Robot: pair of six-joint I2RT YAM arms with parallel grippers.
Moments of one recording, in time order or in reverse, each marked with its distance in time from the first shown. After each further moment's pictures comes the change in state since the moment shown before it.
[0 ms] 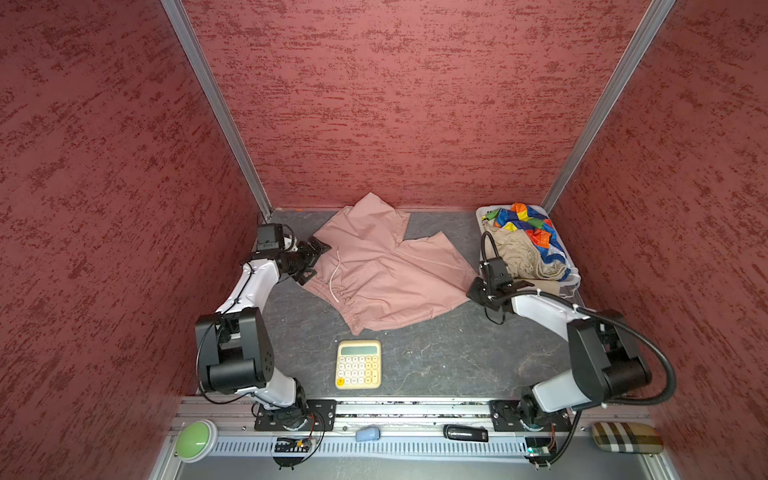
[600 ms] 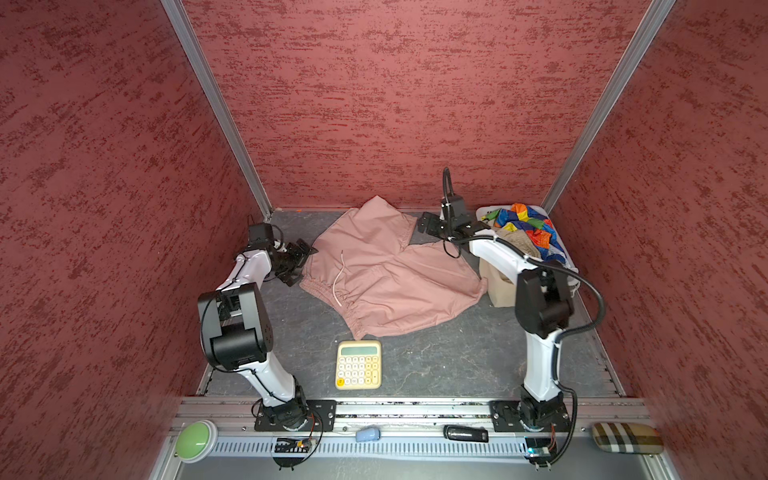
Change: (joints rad) left arm 0.081 0.146 0.067 -0.080 -0.057 0.071; right arm 0.087 0.748 1.094 0.006 -0.147 -0.216
